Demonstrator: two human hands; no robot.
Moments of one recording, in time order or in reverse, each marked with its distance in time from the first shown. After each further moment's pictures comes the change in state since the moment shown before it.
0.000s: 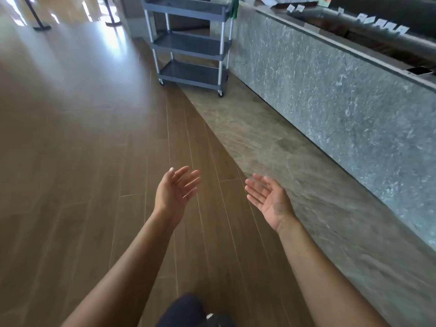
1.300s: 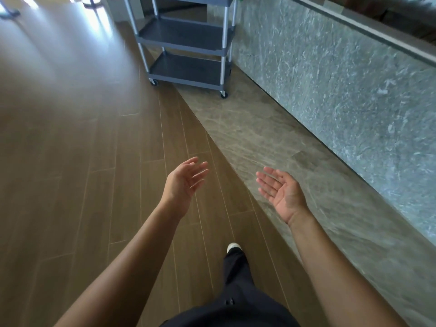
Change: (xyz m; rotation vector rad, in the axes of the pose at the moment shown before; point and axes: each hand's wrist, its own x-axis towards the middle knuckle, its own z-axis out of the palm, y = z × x) left_hand 0.403 0.149 0.106 0.143 -0.024 -0.026; right_hand 0.394 -0.128 0.109 -0.004 0.067 0.032
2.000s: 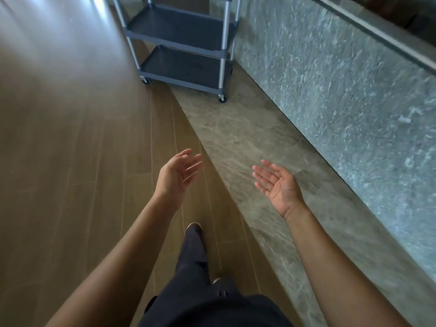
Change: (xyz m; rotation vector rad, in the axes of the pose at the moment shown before) left_hand 0.219 0.070 0.102 -0.050 0.039 0.021; right_hand 0.231 -0.127 0.024 -0.020 -0.027 0.051
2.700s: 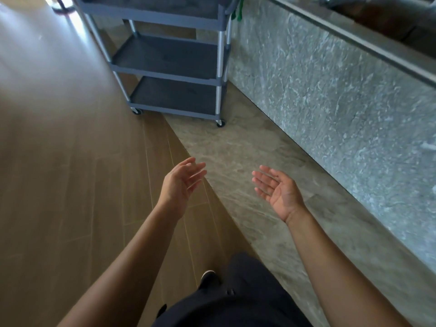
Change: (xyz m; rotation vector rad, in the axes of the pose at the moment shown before) left_hand 0.219 0.120 0.027 0.067 -0.090 -0.029; right_hand 0.188 -0.079 0.112 0.063 0.047 -0.026
